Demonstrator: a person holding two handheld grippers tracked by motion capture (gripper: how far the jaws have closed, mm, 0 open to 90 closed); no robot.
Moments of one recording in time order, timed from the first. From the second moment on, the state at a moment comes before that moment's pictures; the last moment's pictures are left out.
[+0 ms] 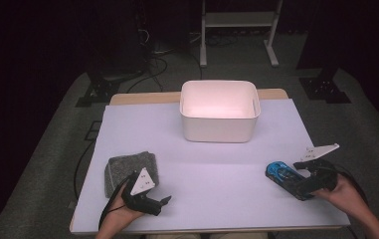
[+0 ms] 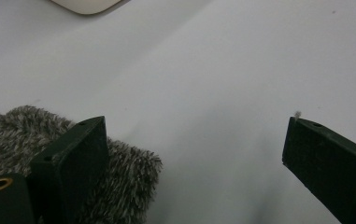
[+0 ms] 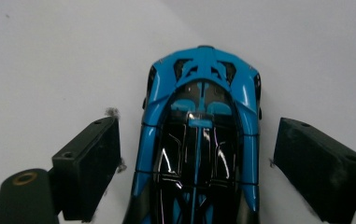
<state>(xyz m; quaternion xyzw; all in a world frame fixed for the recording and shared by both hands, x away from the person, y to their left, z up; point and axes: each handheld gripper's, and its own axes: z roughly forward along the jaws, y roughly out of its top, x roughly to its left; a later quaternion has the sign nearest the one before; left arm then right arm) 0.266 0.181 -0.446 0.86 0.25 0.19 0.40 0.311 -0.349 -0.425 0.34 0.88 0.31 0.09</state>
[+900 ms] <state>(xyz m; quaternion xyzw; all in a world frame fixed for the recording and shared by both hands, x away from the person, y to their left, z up) 0.265 0.179 -0.448 0.86 0.25 0.19 0.39 0.304 -0.346 -0.451 0.34 0.89 0.29 0.11</state>
